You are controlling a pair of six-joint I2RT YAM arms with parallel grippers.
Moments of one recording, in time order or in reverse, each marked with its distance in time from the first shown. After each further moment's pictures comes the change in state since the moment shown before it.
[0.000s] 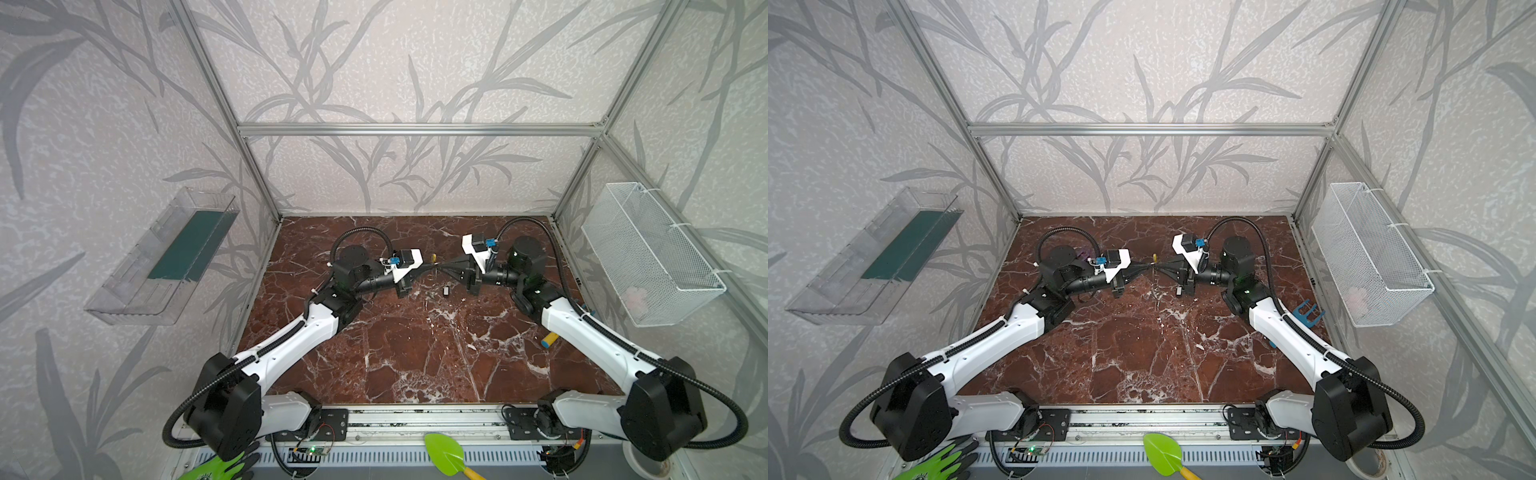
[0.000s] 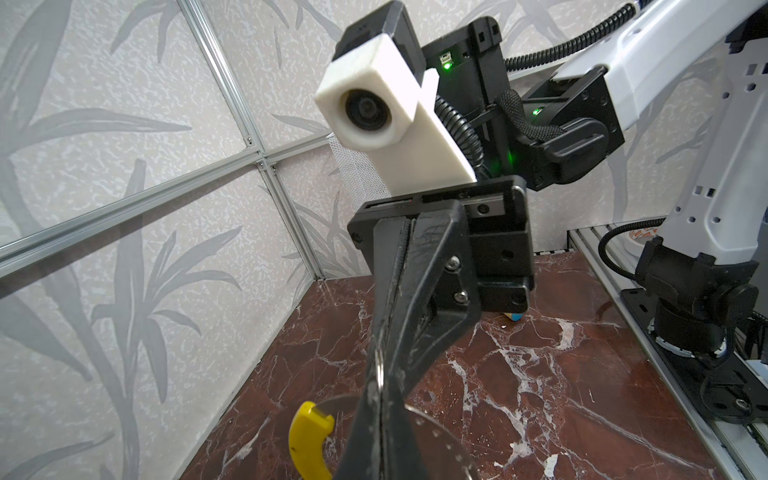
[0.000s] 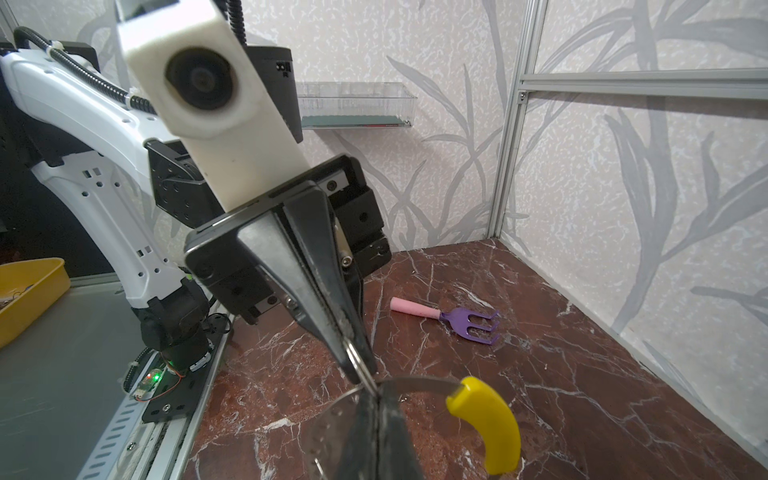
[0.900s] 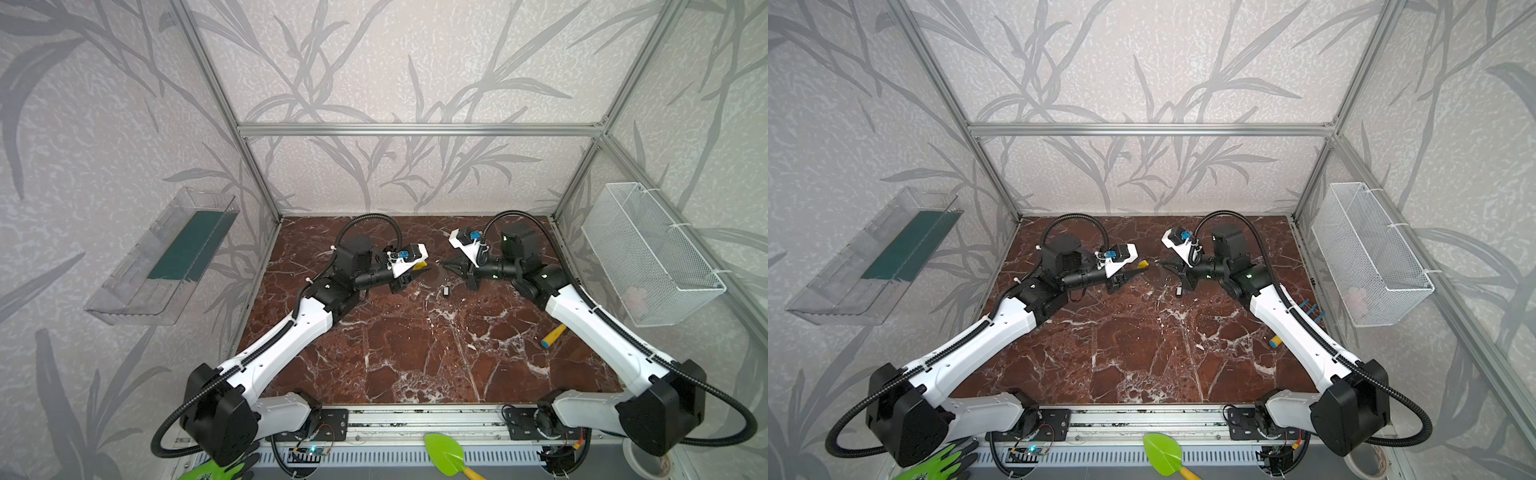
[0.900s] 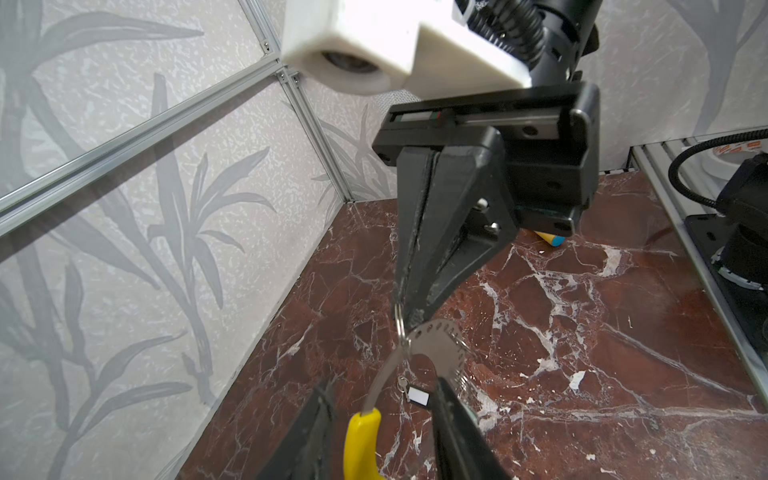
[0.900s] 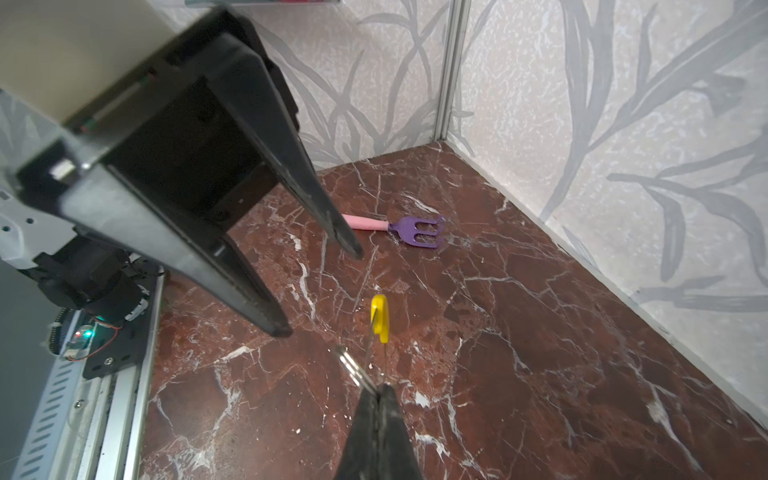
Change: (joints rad) left arm -0.006 -0.023 0.186 -0.496 -0.203 0.213; right arm 0.050 0.031 0.278 -0.664 0.333 -0.290
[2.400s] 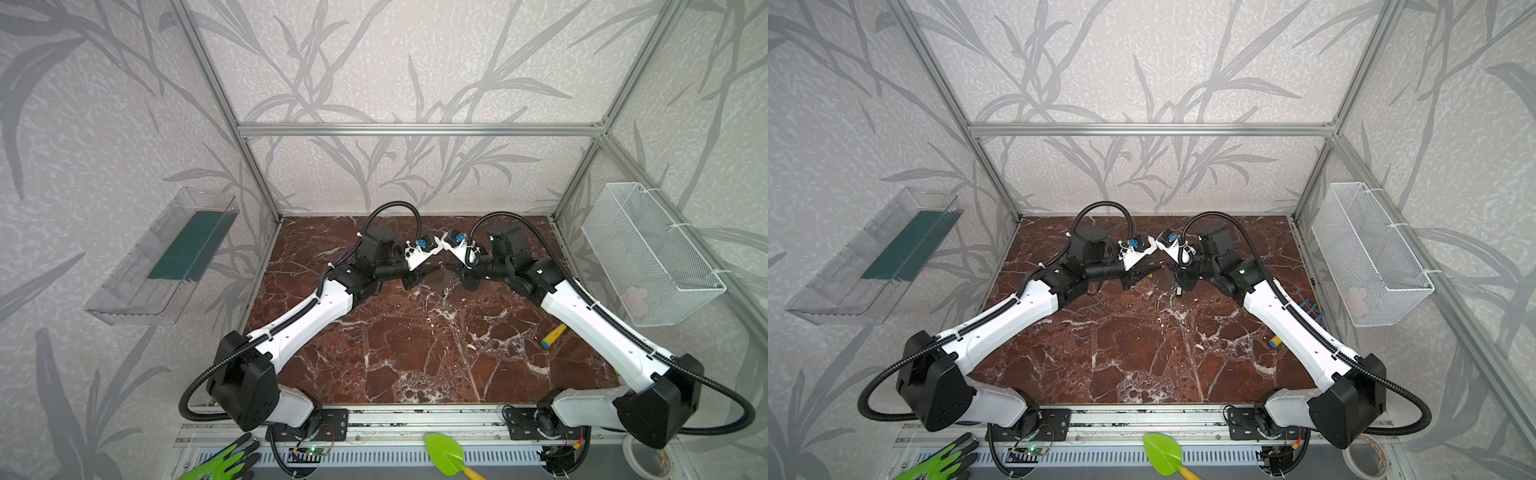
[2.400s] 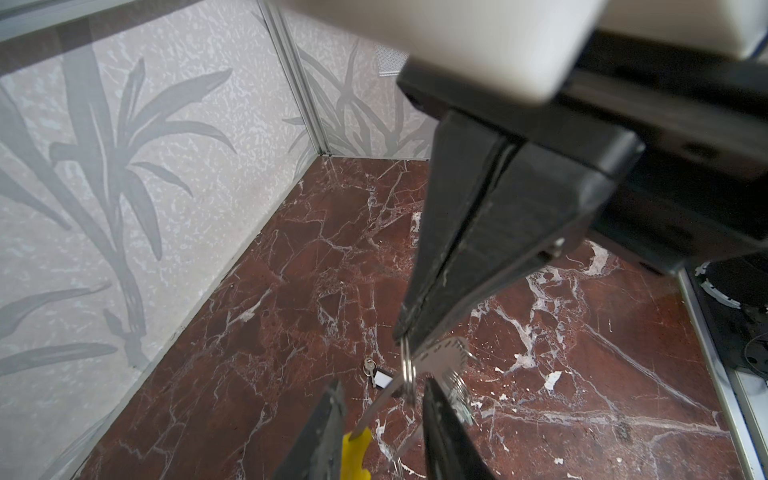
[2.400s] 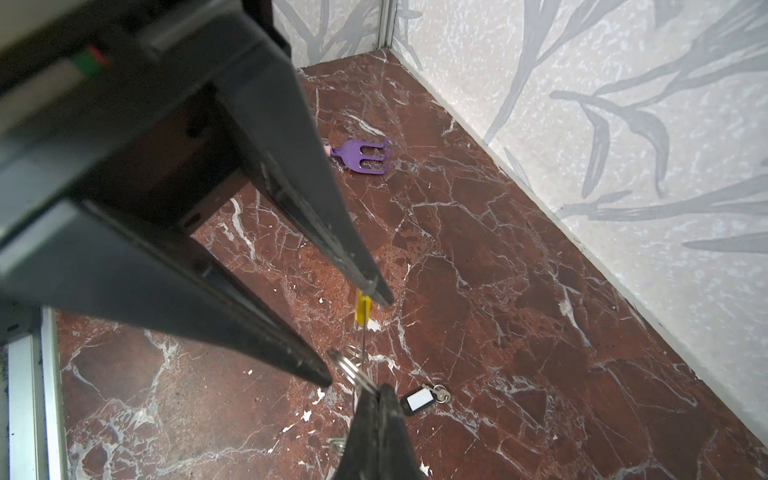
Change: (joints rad) left arm -0.040 0.183 0.111 -0.058 -0.040 -0.126; right arm 0.077 0.027 0.090 -0.177 0.294 -0.043
